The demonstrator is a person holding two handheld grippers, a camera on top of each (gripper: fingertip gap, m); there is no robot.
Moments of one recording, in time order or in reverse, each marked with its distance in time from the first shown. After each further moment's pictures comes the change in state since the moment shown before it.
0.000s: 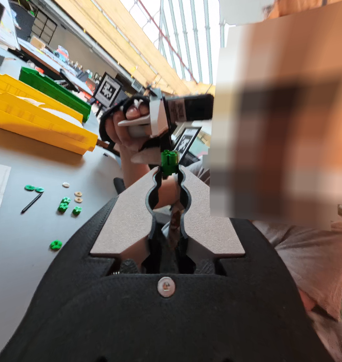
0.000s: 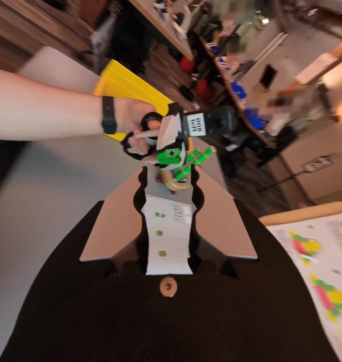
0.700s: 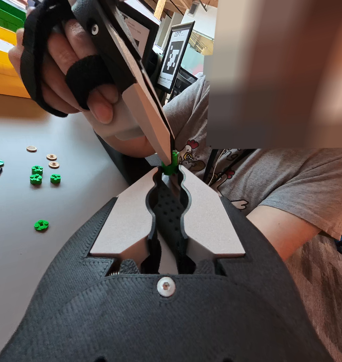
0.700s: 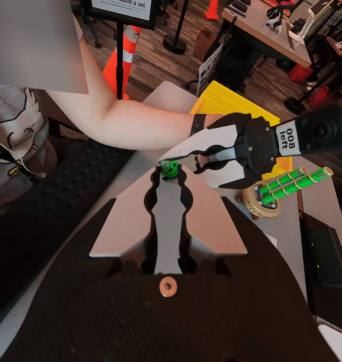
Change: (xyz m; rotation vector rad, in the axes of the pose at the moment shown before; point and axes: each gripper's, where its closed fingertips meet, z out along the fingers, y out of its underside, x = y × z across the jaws) left arm 0.012 0.074 0.027 -0.403 0.083 0.126; right arm -0.077 -0.009 -0.006 0.096 -0.521 0.134
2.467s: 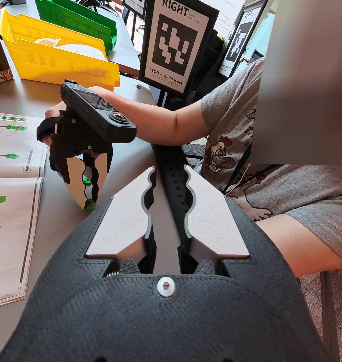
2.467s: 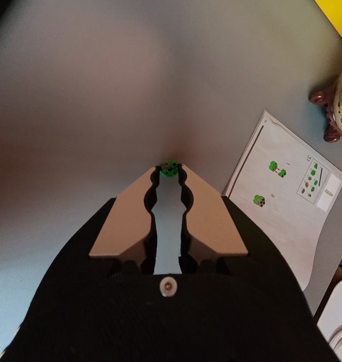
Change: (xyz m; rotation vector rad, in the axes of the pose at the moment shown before) left arm 0.030 0.005 -0.036 -0.052 -0.392 0.053; right arm 0.002 0.194 0.043 -0.571 -0.116 -0.052
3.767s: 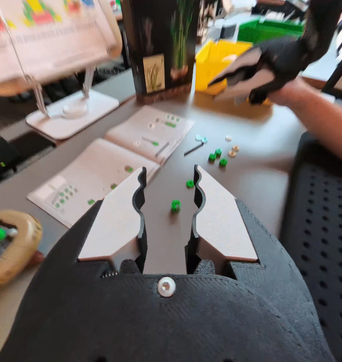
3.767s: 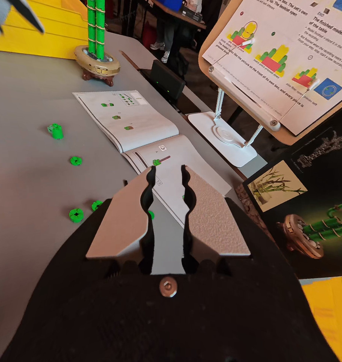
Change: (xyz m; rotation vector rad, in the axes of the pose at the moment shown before) left arm -0.107 0.021 0.026 0.082 -0.909 0.023; right arm -0.025 0.118 -0.203 0.262 0.952 0.691
